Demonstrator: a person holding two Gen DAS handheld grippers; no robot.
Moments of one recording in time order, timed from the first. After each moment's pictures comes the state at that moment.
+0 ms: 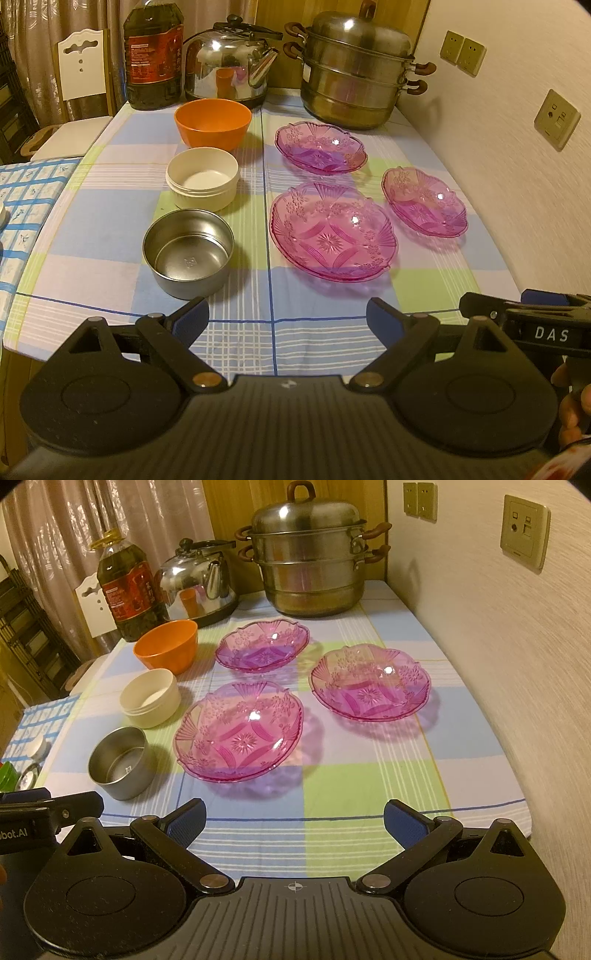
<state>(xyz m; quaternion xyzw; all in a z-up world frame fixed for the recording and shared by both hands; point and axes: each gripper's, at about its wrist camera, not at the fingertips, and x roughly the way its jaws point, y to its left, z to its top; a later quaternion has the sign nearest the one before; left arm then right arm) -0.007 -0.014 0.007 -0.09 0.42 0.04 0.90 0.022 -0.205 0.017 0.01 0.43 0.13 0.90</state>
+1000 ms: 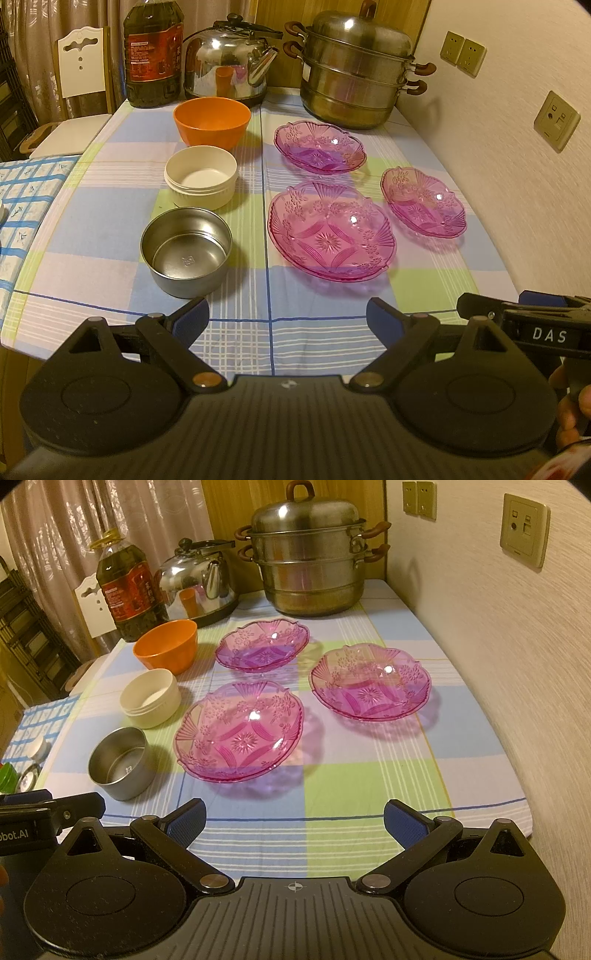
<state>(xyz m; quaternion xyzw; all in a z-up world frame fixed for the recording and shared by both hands) -0.007 -0.014 0.006 -0.10 0.43 0.04 0.90 0.021 -0.204 0.016 0.01 0.43 0.13 0.90</state>
